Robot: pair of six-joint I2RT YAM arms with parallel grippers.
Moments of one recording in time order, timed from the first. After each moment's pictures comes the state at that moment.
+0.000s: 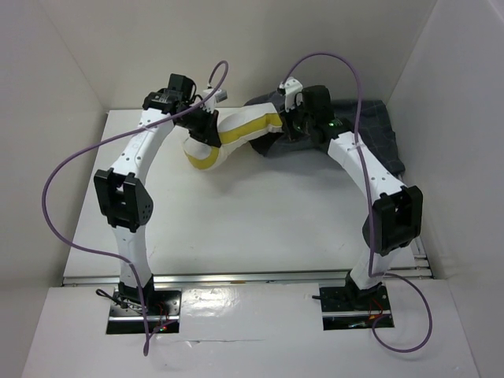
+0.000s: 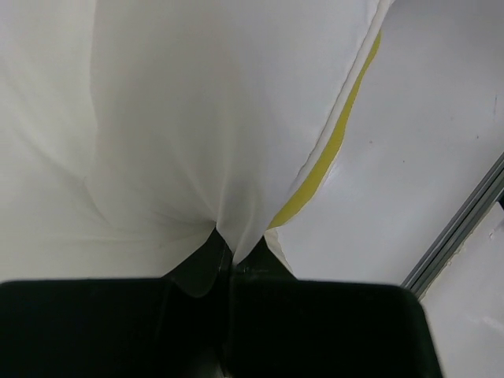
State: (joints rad) left arm -0.23 2.03 2.10 -1.04 0.59 0.23; right arm 0.36 1.71 1.60 -0.41 -0.16 -0.20
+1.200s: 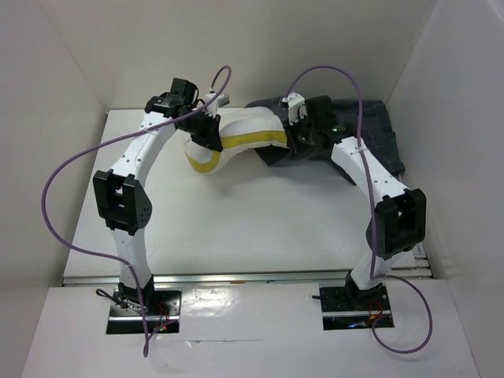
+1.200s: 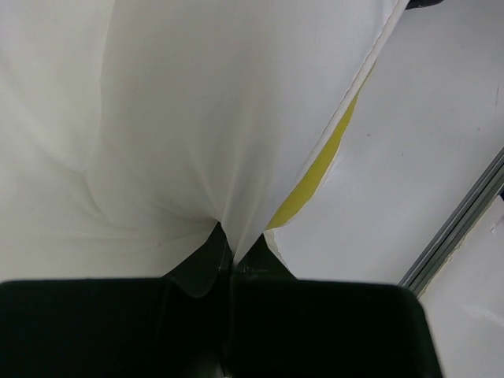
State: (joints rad) left arm -0.24 1.99 2.02 -1.01 0.58 0.23; right arm 0.33 1.68 1.52 -0.52 -0.20 -0.22
